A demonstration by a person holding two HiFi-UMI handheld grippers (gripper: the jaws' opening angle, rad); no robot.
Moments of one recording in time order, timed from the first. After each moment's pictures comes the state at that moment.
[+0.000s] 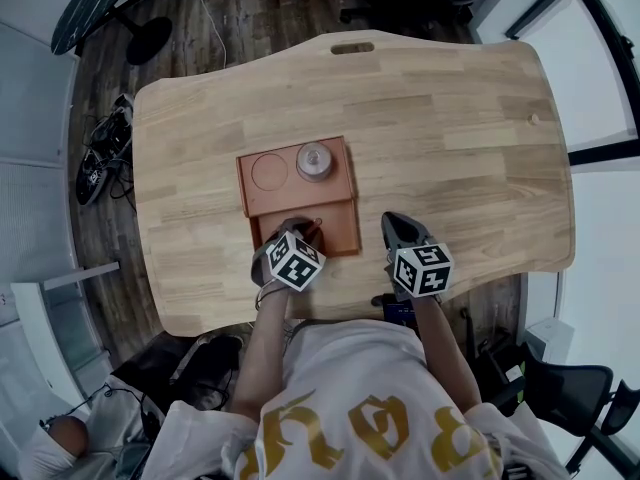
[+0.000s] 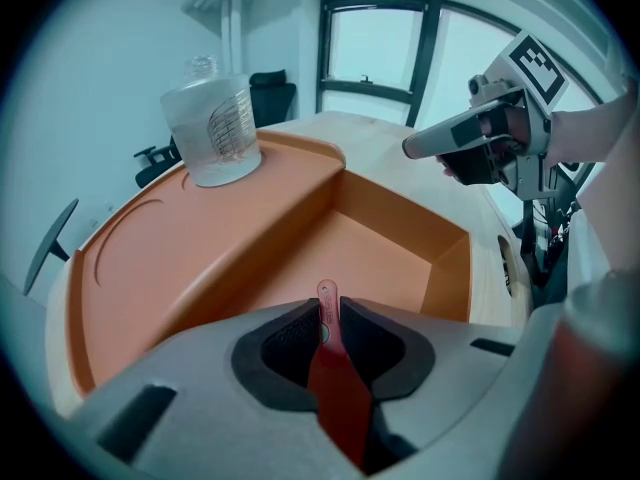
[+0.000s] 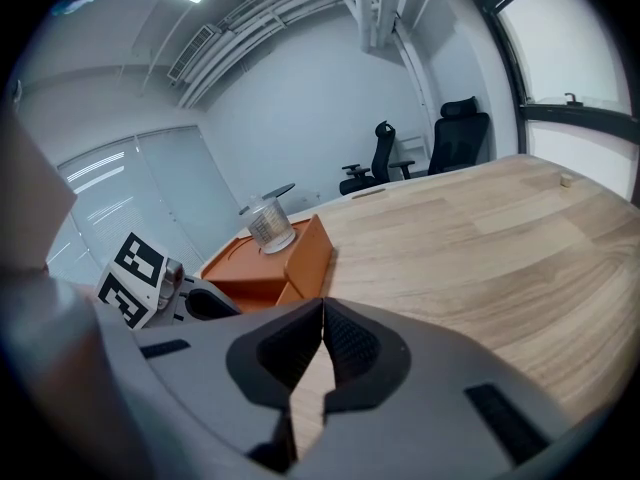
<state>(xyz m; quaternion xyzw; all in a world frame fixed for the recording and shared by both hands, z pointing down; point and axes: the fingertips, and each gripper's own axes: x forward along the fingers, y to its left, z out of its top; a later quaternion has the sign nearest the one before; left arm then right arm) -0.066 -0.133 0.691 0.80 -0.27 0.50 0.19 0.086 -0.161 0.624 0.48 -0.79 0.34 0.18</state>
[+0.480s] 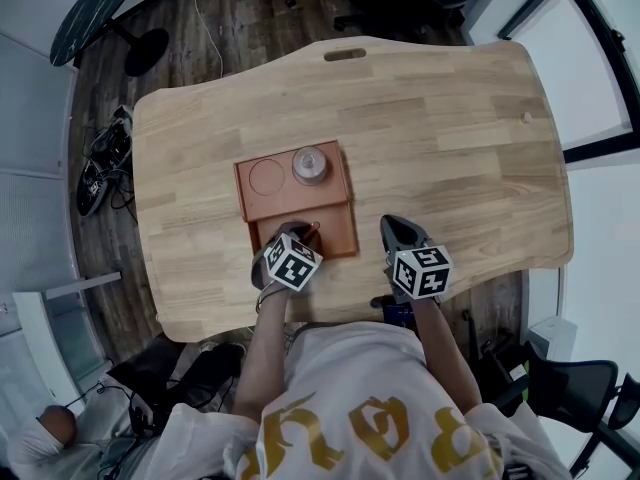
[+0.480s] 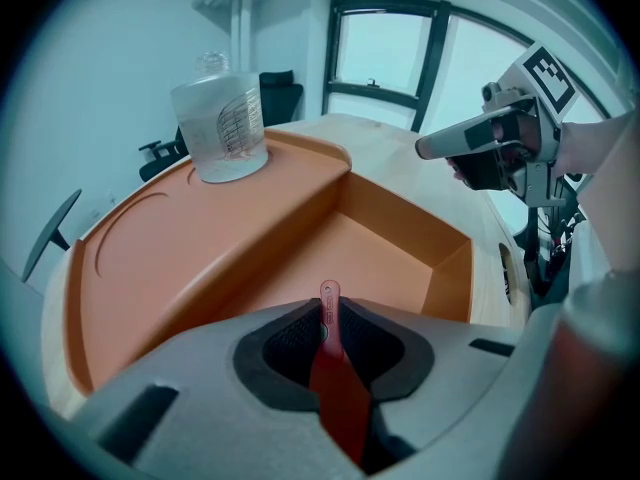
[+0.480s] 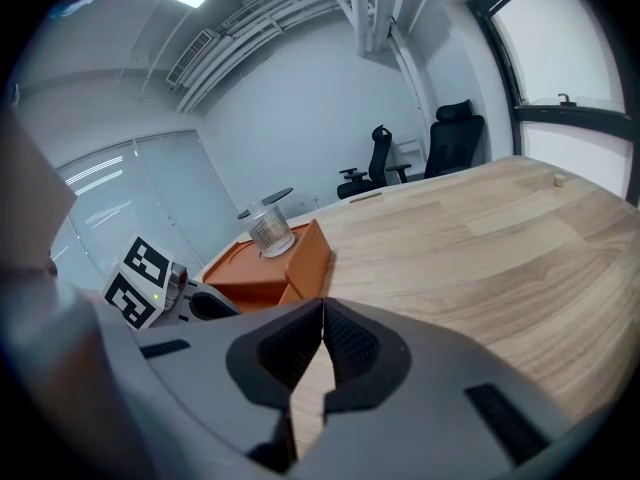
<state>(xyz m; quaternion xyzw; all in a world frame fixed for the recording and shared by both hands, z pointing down) -0.066 -0.134 0.690 0.80 -0.28 0.49 0.21 0.092 -0.156 0.617 0.49 -0.79 0.34 0.17</state>
